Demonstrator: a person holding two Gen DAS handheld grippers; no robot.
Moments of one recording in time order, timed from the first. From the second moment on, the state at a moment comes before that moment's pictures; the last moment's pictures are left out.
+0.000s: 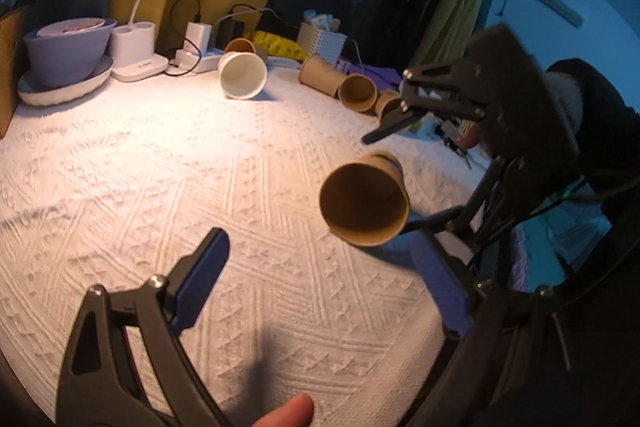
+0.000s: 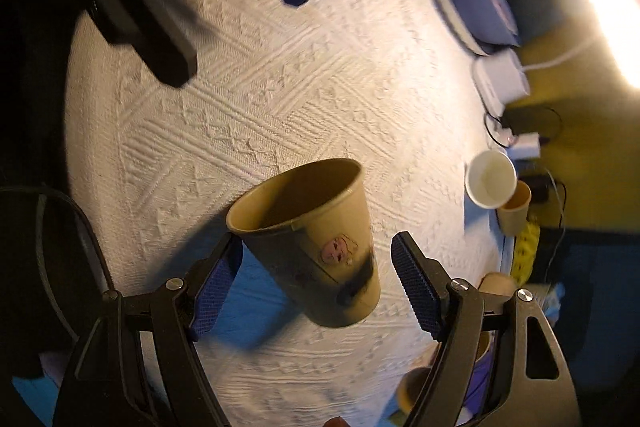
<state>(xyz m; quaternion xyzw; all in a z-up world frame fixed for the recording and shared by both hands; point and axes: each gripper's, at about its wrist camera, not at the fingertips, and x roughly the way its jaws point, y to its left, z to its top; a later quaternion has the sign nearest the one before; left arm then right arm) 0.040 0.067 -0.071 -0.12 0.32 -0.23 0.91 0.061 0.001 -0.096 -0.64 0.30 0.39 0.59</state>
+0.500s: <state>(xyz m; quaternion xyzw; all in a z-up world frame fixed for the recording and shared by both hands) 0.039 0.078 -0.070 -0.15 0.30 -0.23 0.91 0.065 0.018 -0.120 -0.69 0.32 0.40 0.51</state>
